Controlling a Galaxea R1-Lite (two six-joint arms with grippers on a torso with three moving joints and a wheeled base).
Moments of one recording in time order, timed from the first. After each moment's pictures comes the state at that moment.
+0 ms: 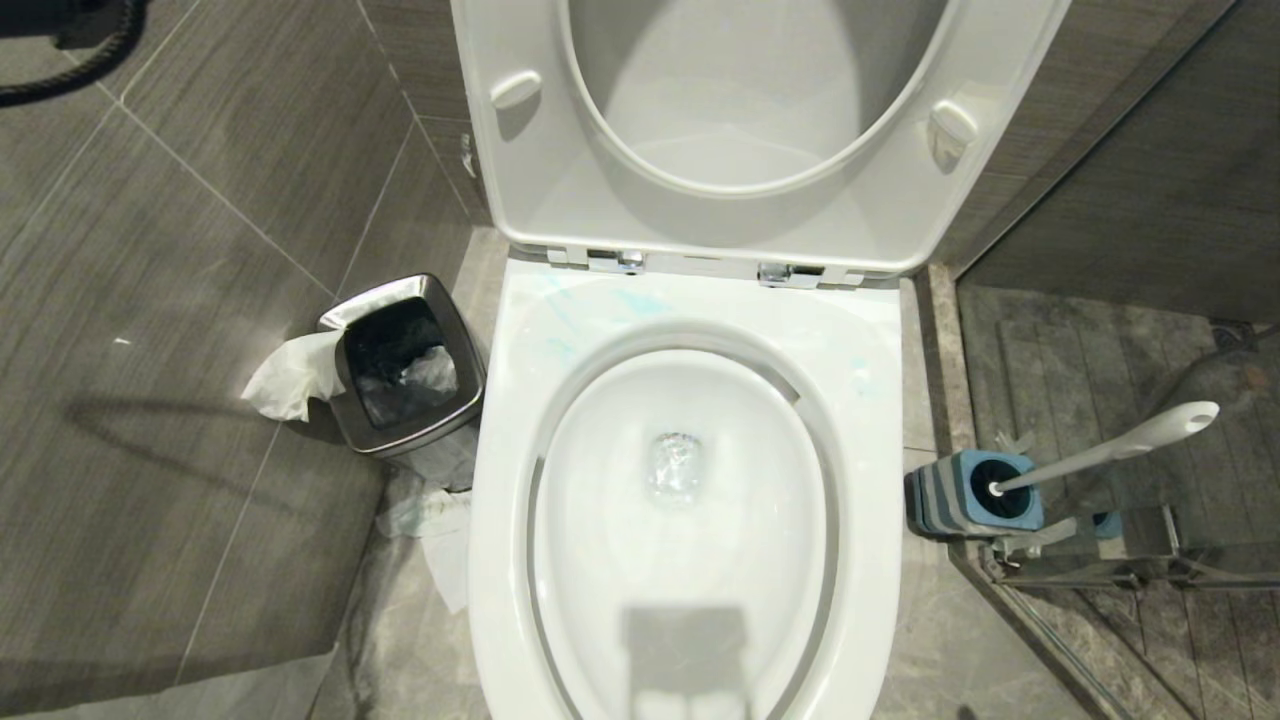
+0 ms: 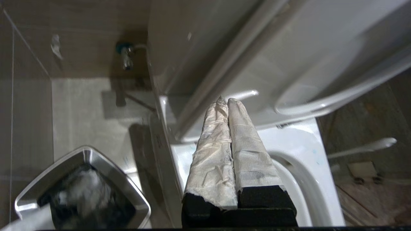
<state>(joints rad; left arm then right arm) -0.25 1.47 -1.77 0.21 -0.30 -0.10 0.00 0.00 -0.04 0.08 -0.02 0.07</state>
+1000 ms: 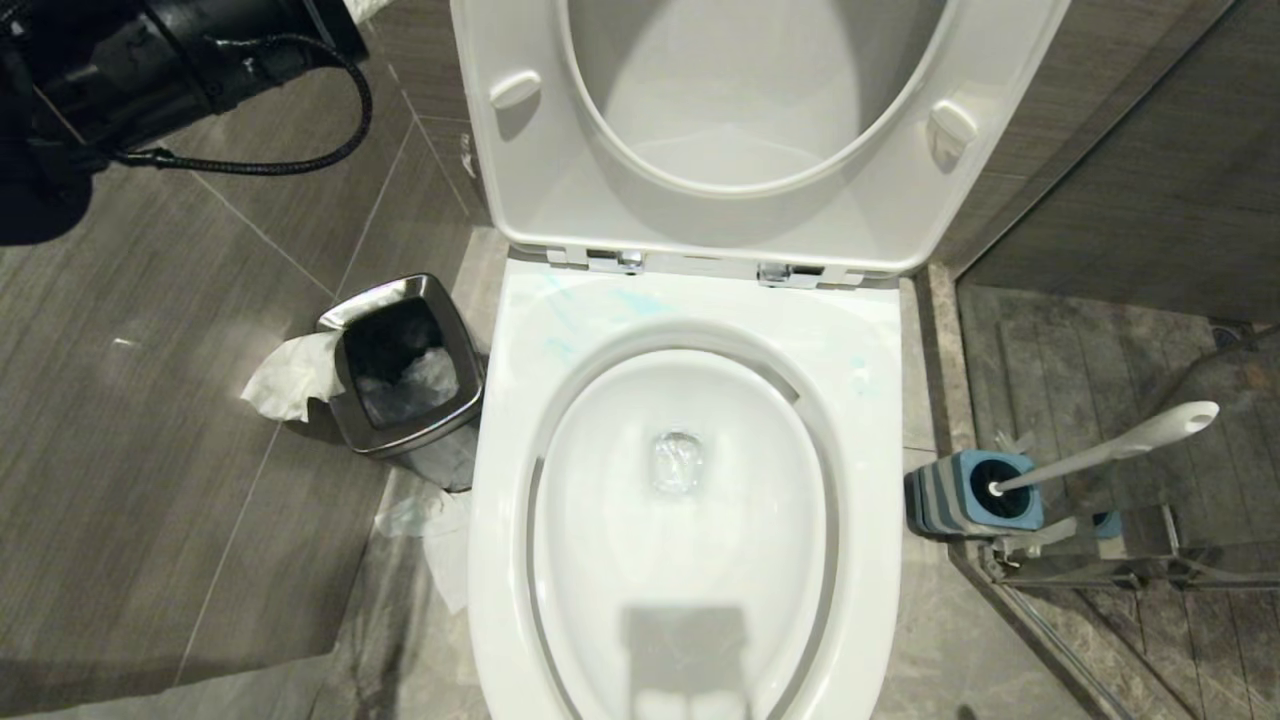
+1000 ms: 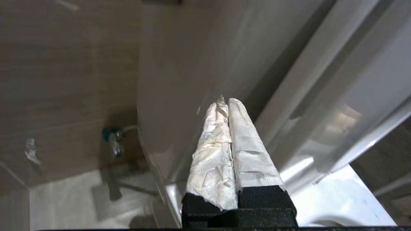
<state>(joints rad) -0.19 1.77 -1.74 -0.46 -0.53 -0.09 0.00 0.00 -0.04 0.08 -0.02 0.07</state>
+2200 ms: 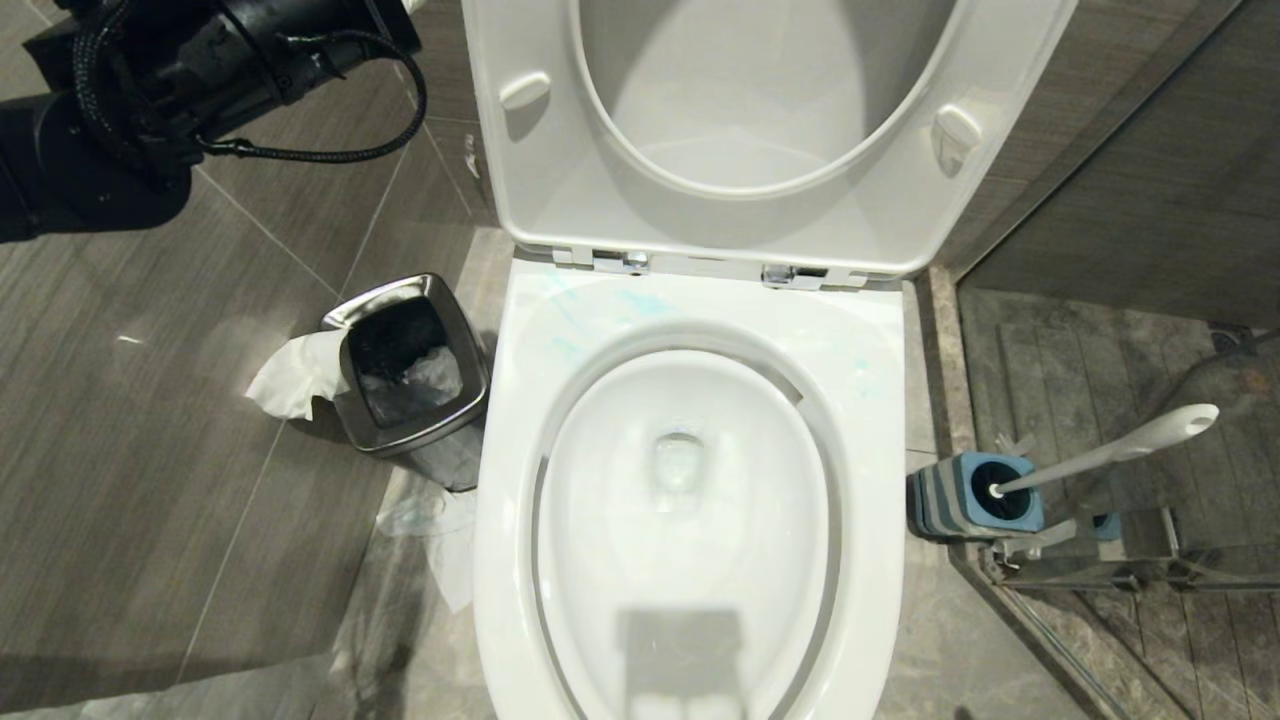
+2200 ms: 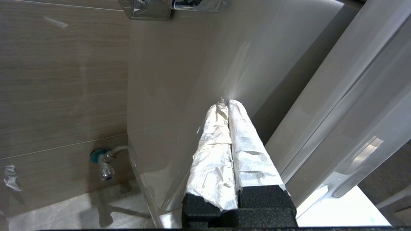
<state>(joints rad) -0.26 1.92 -1.92 -0.48 -0.53 -0.09 0.00 0.00 -0.04 0.08 -0.02 0.07</state>
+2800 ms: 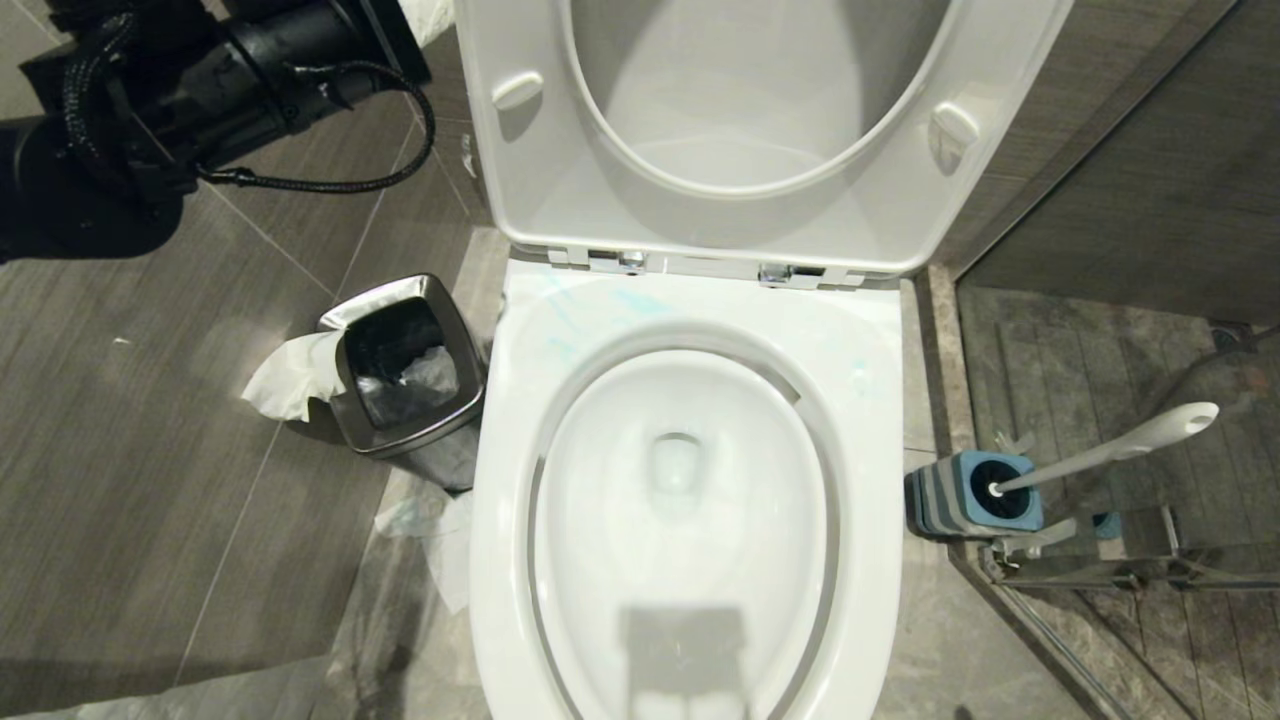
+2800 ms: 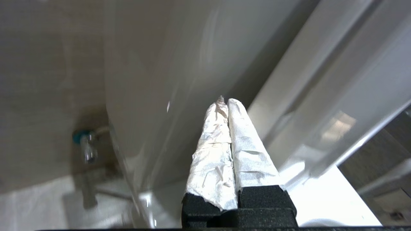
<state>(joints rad) -0.26 1.83 -1.75 -0.49 -0.53 -0.09 0.00 0.00 -0.04 0.08 -0.02 0.07</state>
